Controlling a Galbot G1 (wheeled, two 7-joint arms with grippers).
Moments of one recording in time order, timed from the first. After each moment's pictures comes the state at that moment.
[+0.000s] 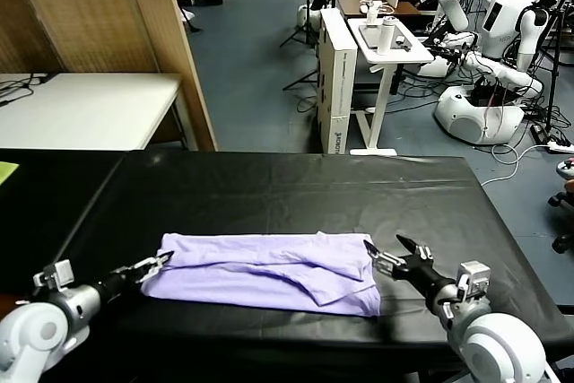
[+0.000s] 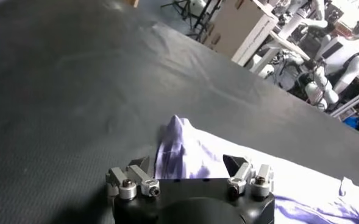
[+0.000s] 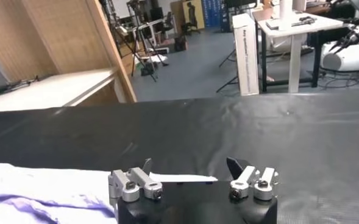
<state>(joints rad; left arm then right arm) 1.43 -0.96 -0.80 -1.87 -1.13 0.74 0.04 -1.47 0.97 0.57 2.22 0.81 -0.53 0.10</state>
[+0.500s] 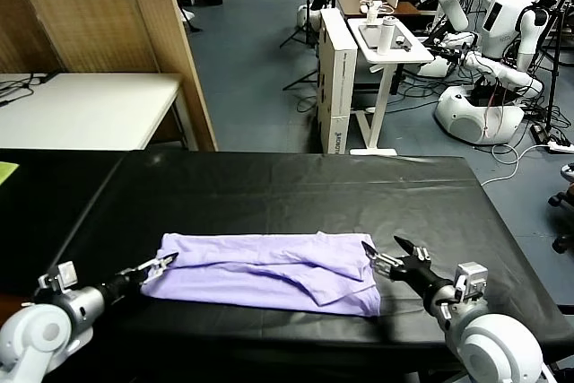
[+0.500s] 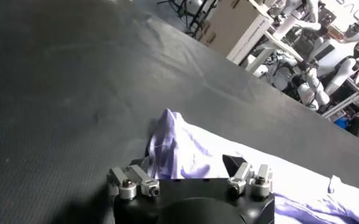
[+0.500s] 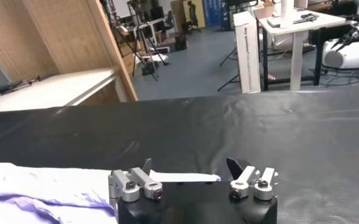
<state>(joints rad) 1.44 -0.98 -0.80 -1.89 -1.14 0.74 0.04 -1.45 0.98 0.54 2.21 0.80 -0.53 0.10</state>
